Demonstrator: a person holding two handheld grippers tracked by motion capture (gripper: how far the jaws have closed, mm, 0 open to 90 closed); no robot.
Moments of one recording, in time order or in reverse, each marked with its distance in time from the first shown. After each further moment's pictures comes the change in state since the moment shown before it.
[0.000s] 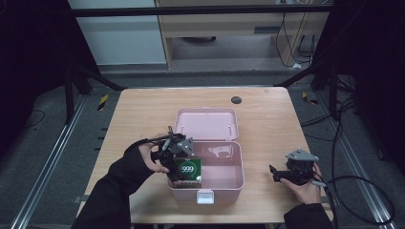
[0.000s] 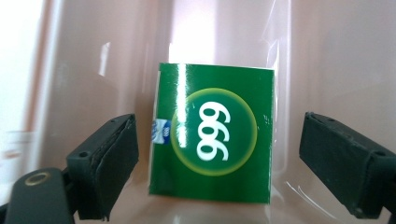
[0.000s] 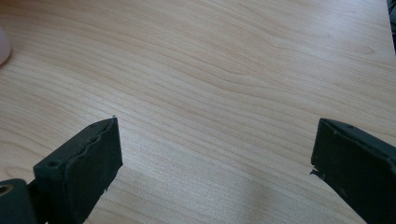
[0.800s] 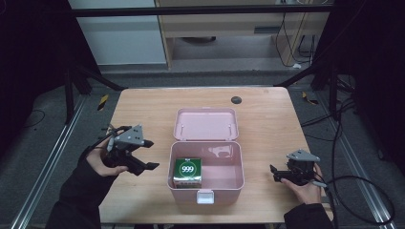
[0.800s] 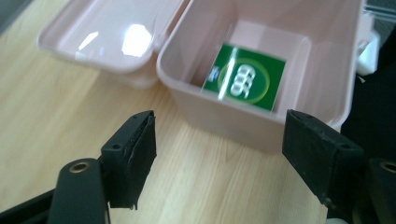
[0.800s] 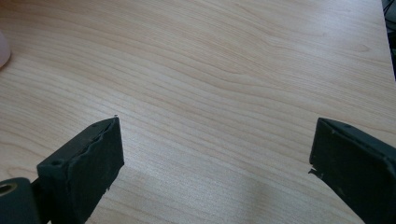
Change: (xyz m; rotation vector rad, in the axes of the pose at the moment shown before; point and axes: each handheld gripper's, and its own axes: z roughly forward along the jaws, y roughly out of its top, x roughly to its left) left arm -0.027 -0.089 -0.086 -0.261 0.205 -0.260; right arm -0.001 -0.001 -0.002 -0.006 -0.008 0.011
